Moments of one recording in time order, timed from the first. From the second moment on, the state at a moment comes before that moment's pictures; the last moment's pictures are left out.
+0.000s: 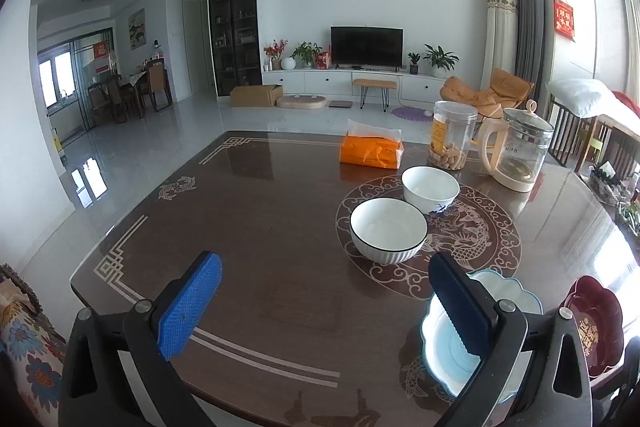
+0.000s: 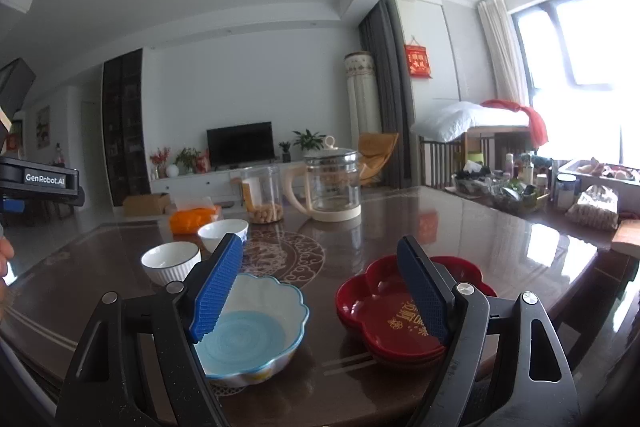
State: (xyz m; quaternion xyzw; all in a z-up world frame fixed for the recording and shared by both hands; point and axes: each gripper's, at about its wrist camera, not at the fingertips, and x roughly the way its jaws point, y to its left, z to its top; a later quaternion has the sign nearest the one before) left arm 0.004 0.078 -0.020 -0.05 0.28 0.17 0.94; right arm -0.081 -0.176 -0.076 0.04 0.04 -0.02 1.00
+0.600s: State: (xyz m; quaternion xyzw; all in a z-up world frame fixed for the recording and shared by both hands) left arm -0.009 0.146 -0.055 -0.08 0.28 -0.03 0.96; right arm -0.100 -0.124 -0.078 -0.02 -0.02 0.05 1.00
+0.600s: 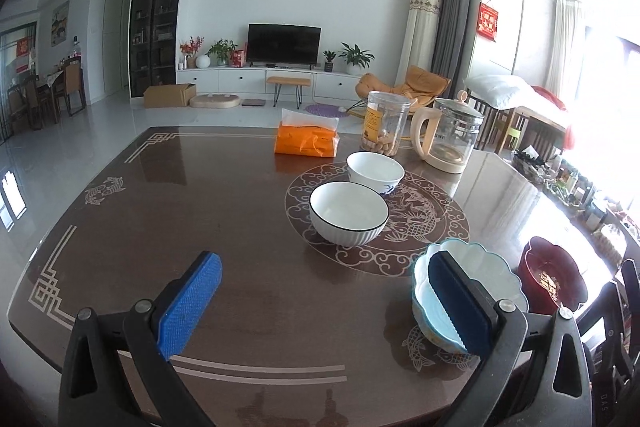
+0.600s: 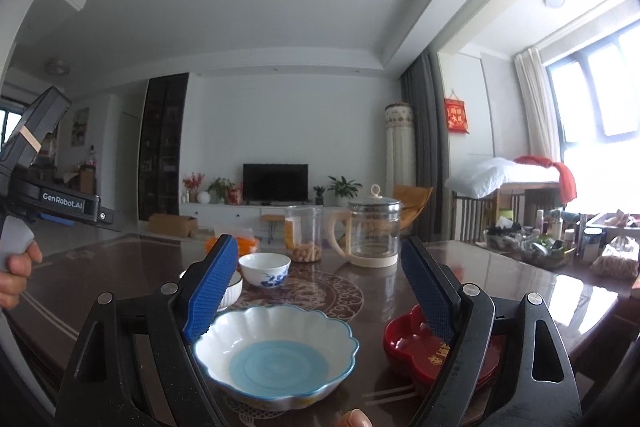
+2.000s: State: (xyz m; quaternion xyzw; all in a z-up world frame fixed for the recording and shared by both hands) left arm 0.210 0.181 -0.089 -0.11 0.51 -0.11 0.85; right arm 0.190 -0.068 -0.054 0.13 0.51 0.16 0.83
